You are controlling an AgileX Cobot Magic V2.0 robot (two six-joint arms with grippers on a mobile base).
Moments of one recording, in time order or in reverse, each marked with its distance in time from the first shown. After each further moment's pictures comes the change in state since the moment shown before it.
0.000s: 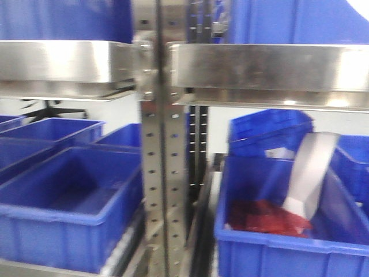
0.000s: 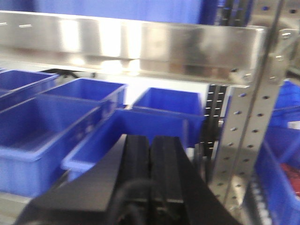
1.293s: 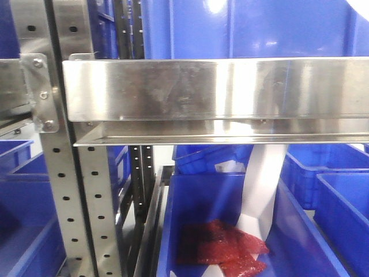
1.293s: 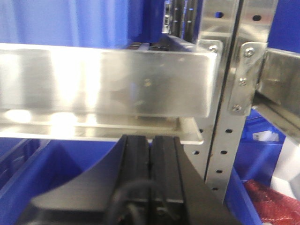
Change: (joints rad) left arm 0.000 0.000 0.000 0.000 0.000 0.000; right arm 0.000 0.000 0.000 0.000 0.000 -0.002
